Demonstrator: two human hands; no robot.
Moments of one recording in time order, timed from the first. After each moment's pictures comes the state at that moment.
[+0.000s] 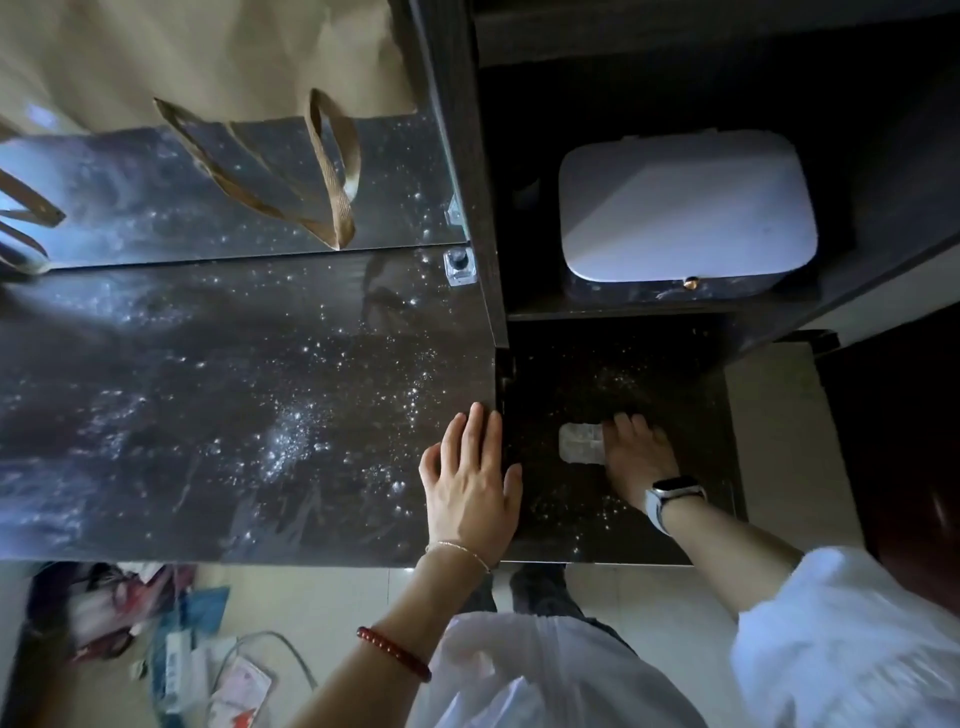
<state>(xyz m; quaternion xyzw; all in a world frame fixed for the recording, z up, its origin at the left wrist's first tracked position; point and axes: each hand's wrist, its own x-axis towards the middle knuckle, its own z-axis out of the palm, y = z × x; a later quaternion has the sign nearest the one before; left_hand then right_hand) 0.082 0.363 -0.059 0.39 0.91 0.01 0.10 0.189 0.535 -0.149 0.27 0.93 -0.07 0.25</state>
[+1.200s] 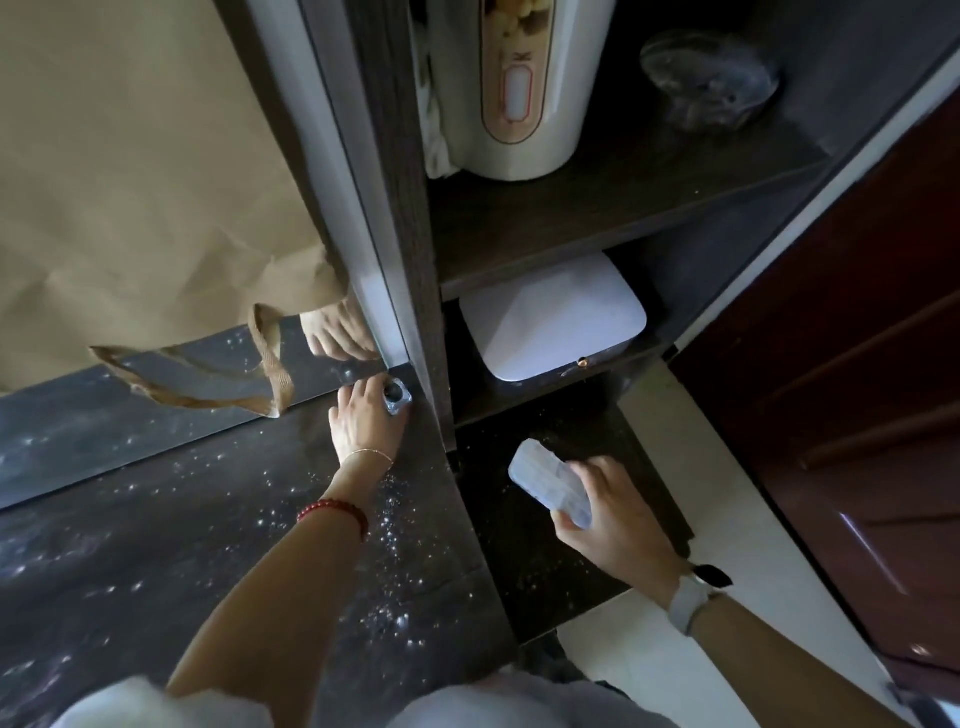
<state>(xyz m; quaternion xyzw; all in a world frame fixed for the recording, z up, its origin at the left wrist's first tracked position) -0.095 0.469 -0.035 0.41 0.89 0.17 0.13 0.189 0.478 -0.021 0.45 0.86 -0.22 -0.11</state>
